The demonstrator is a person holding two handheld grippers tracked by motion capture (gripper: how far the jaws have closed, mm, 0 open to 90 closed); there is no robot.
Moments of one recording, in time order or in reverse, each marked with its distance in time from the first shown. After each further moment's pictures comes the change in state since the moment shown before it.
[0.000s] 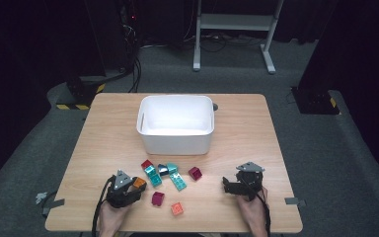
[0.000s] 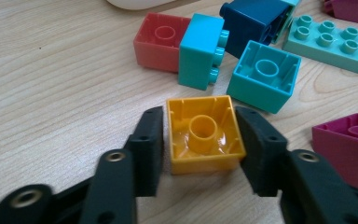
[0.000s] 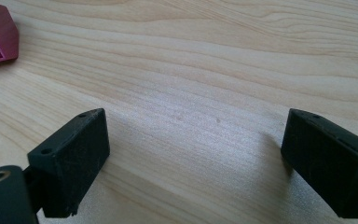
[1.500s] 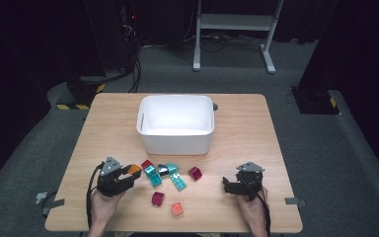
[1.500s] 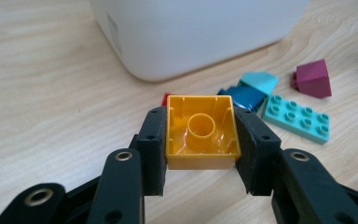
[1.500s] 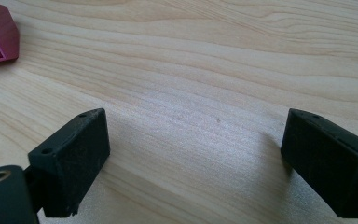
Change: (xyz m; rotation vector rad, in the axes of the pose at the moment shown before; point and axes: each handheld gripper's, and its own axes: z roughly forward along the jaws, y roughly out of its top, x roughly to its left) left arm 0.018 0.051 -0.036 -0.075 -0.038 -0.059; right arm 0.000 0.000 0.000 0.000 0.001 0.000
